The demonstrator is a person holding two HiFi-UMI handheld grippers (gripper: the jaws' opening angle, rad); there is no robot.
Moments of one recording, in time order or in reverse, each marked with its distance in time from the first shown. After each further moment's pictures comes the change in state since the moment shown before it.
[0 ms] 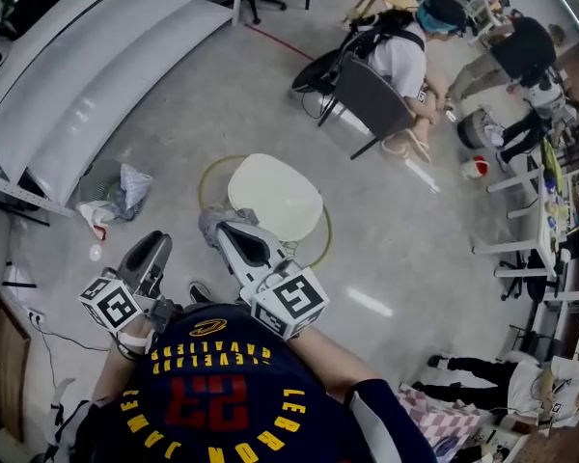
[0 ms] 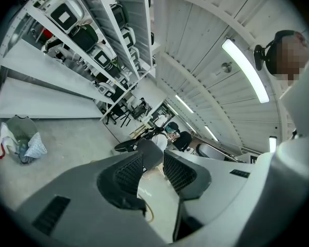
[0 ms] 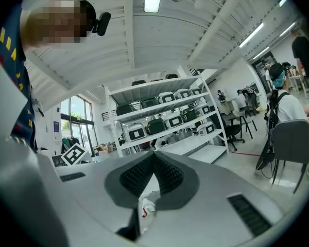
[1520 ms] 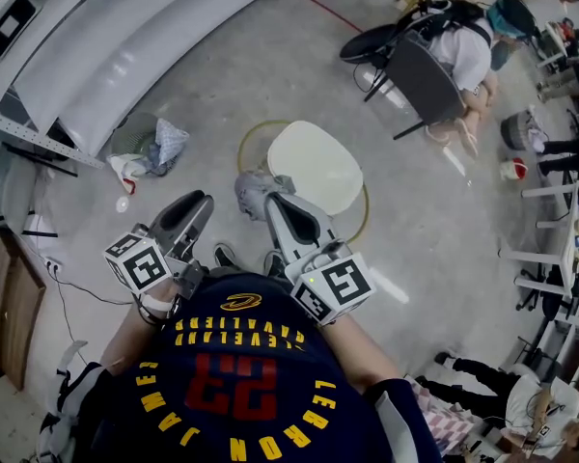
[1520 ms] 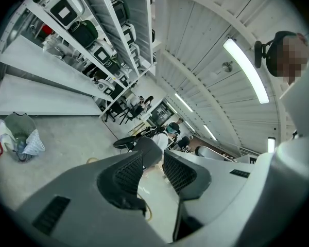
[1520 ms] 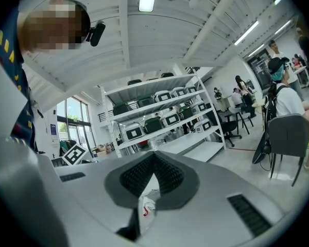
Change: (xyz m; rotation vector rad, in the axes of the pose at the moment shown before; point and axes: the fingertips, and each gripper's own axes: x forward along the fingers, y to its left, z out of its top) left arm 0.000 0.006 -0.008 -0.001 0.023 -0.014; right arm -0.005 -0.001 -0.010 0.034 0.019 -0.028
